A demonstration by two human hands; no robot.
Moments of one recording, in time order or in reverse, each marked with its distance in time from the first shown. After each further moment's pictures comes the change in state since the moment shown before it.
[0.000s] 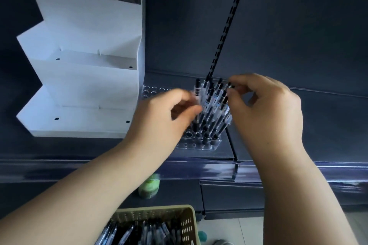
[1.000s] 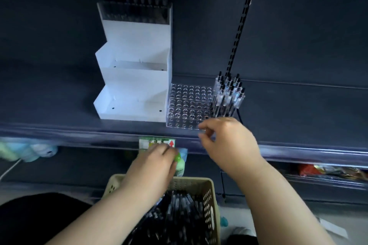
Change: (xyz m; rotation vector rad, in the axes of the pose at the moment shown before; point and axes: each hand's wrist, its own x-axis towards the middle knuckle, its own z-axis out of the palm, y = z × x) left_hand -0.125 -0.006 -0.045 0.803 -0.350 0.046; right_hand -0.081 -0.018 0.000 -0.048 -0.503 -0.164
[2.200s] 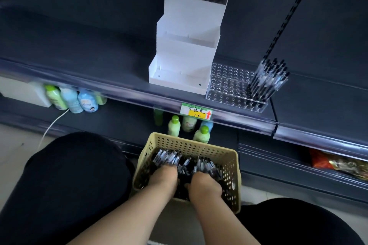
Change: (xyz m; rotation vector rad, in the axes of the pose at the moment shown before) left_hand -0.100 -0.043 0.106 -0.068 -0.693 -0.655; right_hand -0.109 -0.062 0.176 -0.189 -0.757 0.484
